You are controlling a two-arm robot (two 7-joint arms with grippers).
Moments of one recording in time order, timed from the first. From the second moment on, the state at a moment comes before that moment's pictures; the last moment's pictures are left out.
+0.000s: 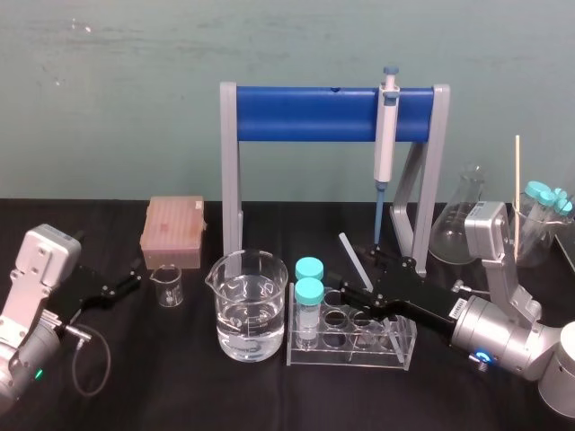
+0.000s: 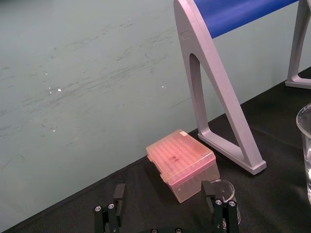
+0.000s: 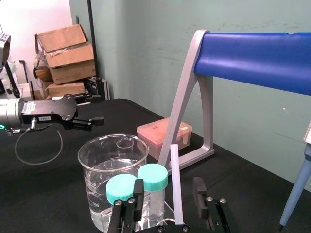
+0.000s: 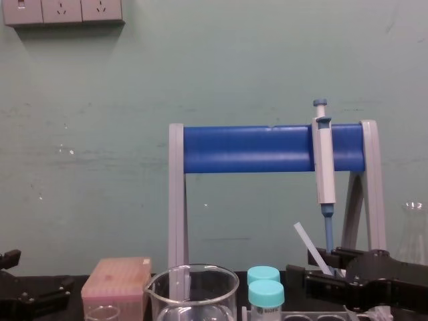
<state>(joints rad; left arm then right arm) -0.20 0.60 0.45 -1.41 -0.25 -0.12 0.03 0.38 0.47 -0.50 -1.25 0.51 -0.14 0.64</state>
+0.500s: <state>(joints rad) -0.20 0.60 0.45 -1.41 -0.25 -0.12 0.03 0.38 0.47 -0.50 -1.25 0.51 -0.14 0.64</state>
